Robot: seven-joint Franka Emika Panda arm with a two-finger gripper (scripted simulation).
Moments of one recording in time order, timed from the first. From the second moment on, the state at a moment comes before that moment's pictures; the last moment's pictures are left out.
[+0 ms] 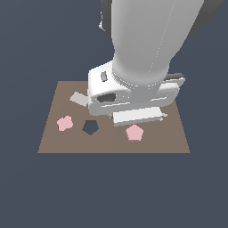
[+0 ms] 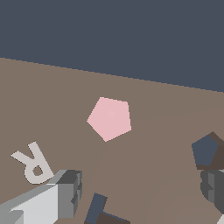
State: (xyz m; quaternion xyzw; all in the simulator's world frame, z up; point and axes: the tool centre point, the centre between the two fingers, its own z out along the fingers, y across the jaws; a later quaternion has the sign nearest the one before) arm 0.052 0.041 0.113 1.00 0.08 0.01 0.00
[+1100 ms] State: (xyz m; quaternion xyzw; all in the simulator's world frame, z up) arm 0.087 0.071 0.049 0.99 0.14 0.00 0.00
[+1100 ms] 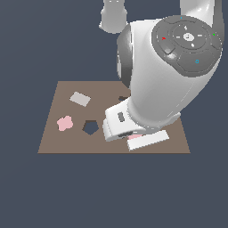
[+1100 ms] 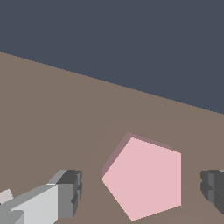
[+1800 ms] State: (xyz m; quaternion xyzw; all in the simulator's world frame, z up) arm 0.087 0.071 0.031 0.99 0.14 0.00 0.00
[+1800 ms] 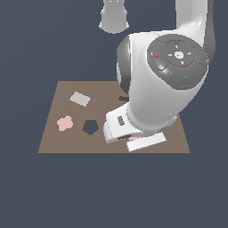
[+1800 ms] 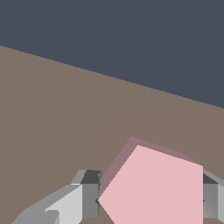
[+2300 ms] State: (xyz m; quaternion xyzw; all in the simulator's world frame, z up) arm 0.086 0.071 0.031 0.99 0.14 0.00 0.00
